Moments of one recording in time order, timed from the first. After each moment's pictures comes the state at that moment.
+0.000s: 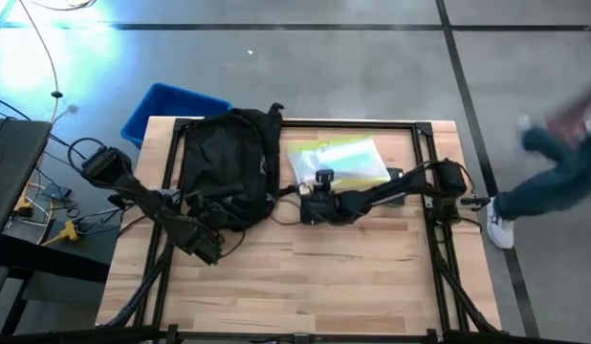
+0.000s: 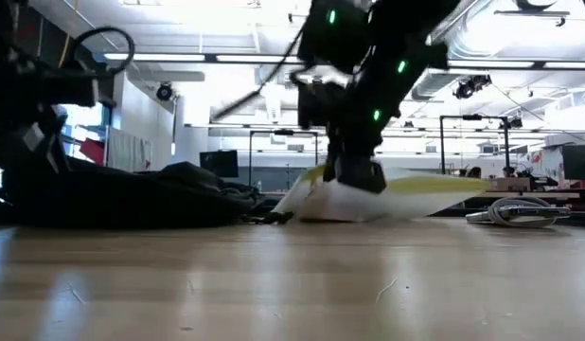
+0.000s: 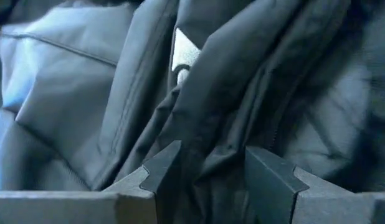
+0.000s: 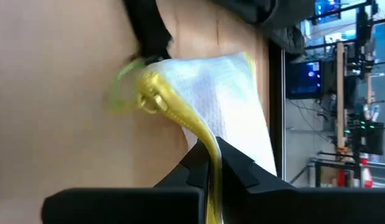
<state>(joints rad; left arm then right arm) -0.66 1.43 0.67 -1.09 -0.63 -1.11 0.14 1.95 1.21 -0.43 0.83 -0.19</state>
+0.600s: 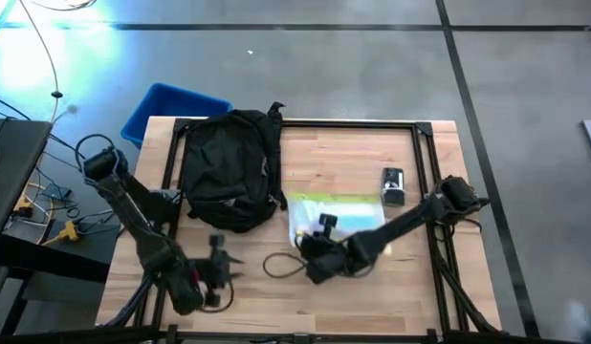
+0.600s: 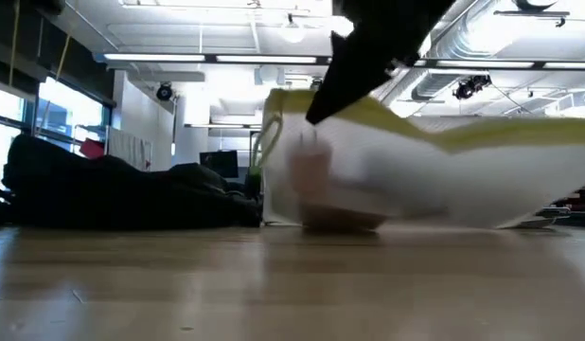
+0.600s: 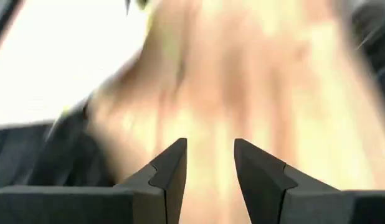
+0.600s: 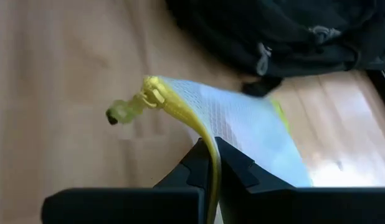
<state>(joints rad) -0.92 1.45 0.97 -0.48 -0.80 -0.52 0.48 1.94 1.40 -0.53 0.69 0.42</state>
